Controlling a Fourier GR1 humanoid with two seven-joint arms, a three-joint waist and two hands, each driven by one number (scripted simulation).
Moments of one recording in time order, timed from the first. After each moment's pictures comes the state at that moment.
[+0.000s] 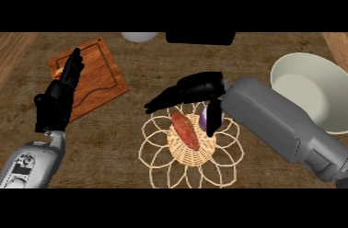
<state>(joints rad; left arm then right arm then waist) -0.28 0.32 -0.11 -1.55 -0.05 0.24 0.16 -1.05 -0.33 0.86 -0.92 0.23 0.55 -0.68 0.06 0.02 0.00</state>
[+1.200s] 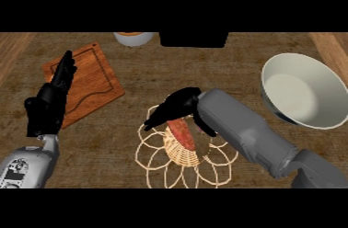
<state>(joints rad) -0.24 0.31 -0.07 -1.58 -0.08 0.22 0.17 -1.11 -0.08 1.05 -0.50 0.49 0.36 -0.85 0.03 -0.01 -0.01</state>
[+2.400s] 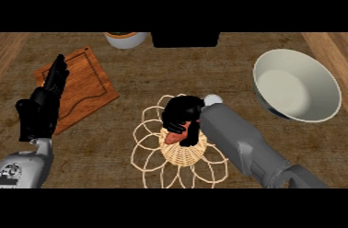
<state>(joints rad) -0.20 0.31 -0.02 -1.59 -0.09 0.20 0.18 -0.98 -0.01 0.89 -0.41 0.43 0.17 -0.70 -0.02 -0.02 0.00</state>
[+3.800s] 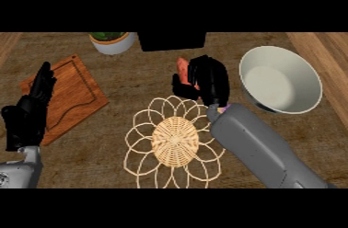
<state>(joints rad) -0.14 0.33 0.02 -1.62 -0.08 0.21 0.18 -0.79 -0.17 0.63 -1.10 0.40 -0.69 0.57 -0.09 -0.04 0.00</state>
